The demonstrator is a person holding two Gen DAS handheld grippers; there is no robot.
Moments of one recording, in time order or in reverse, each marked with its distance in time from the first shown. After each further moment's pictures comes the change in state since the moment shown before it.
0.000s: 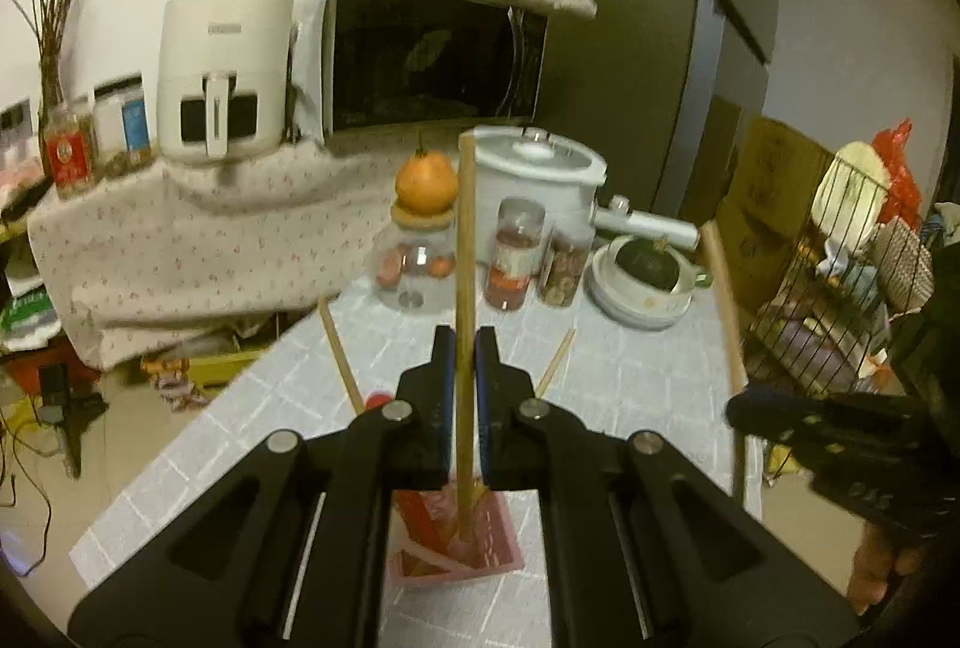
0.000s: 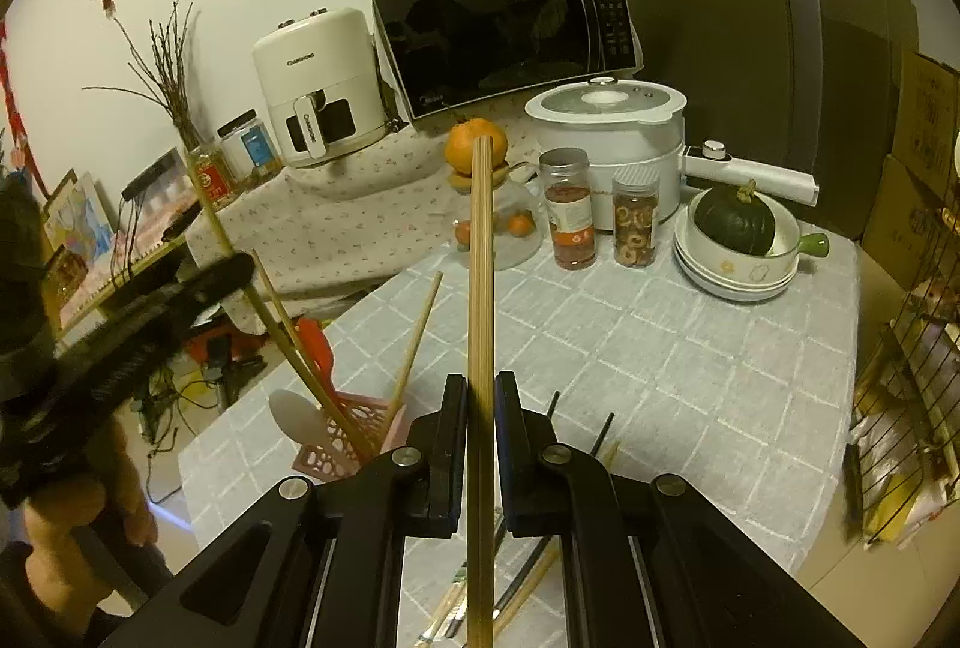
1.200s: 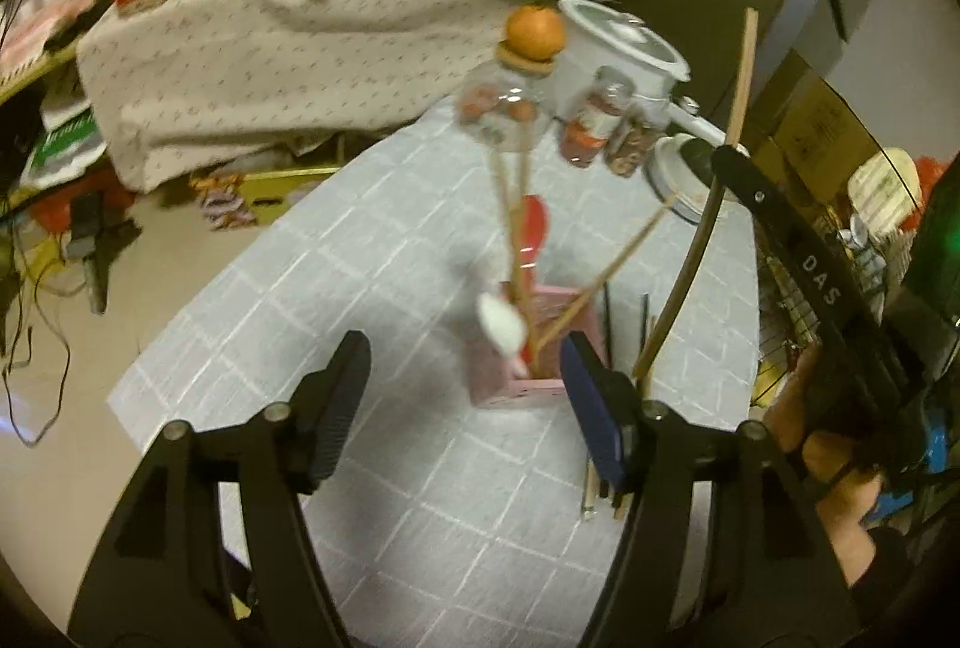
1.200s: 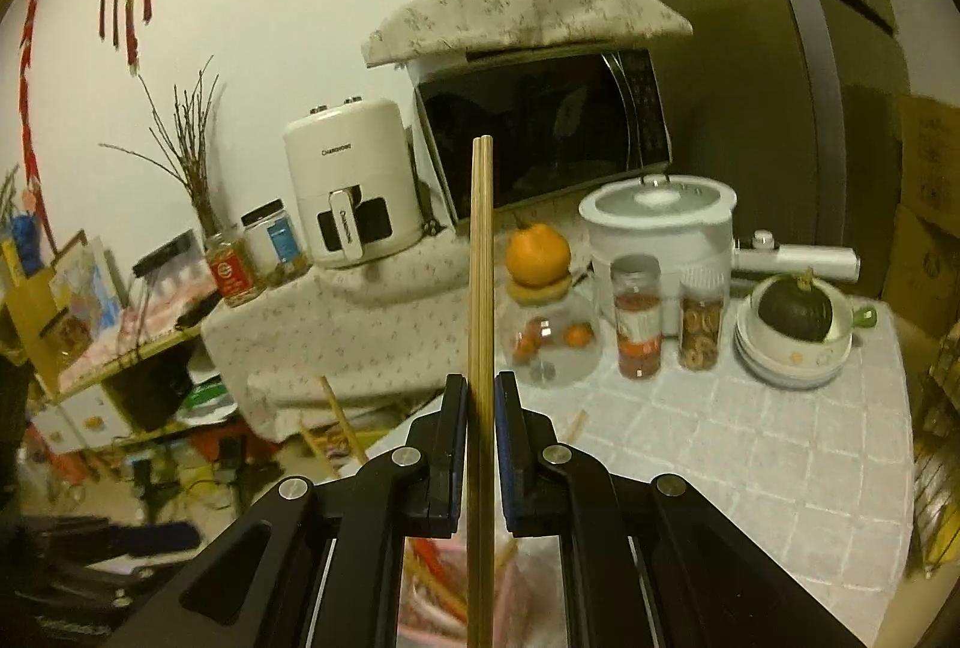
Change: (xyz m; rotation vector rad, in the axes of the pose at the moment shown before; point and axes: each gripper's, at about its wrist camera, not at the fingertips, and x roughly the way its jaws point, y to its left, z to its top) left arm -0.038 0.087 -0.026 -0.202 0.375 0.040; right arm 0.045 0.090 0.023 -0.012 -0.296 -0.027
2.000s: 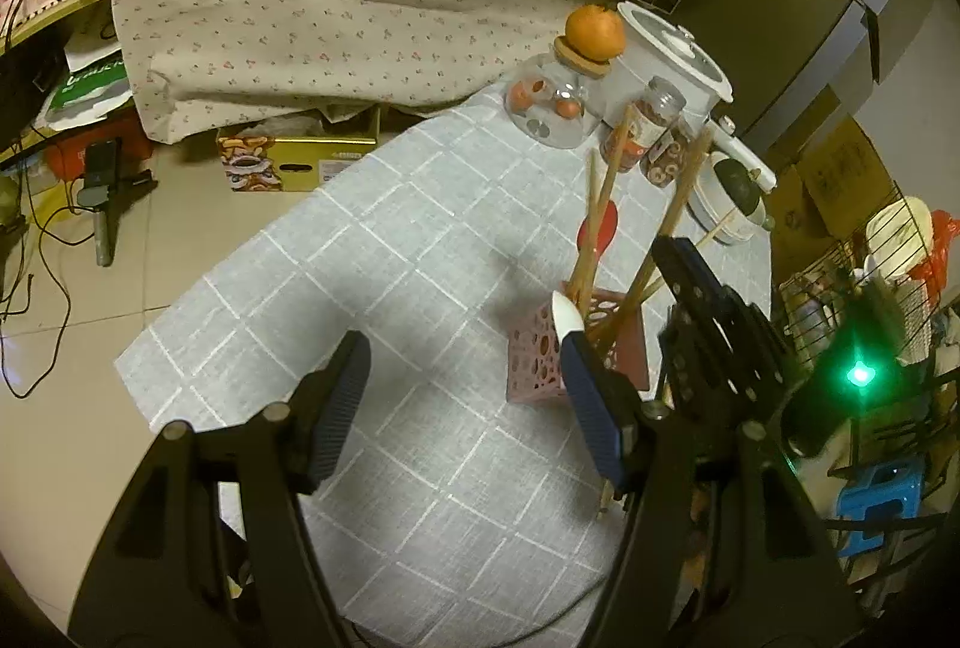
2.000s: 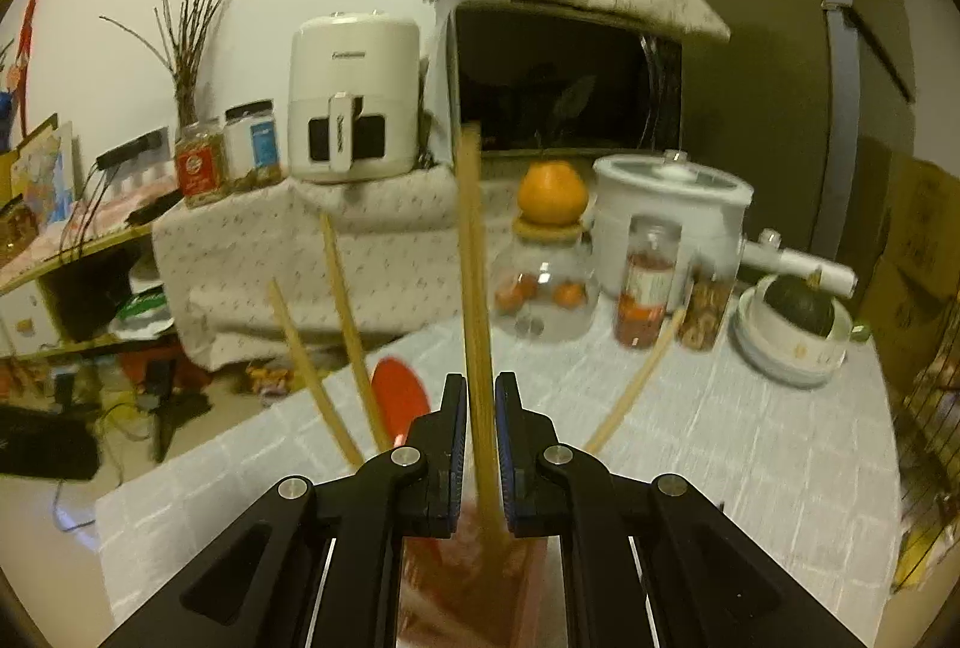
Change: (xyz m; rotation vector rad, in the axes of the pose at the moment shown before) left arm 0.008 0.027 0.001 -0.092 0.039 0.004; right arm 0.038 0.034 -0.058 -0.140 0.110 -0.070
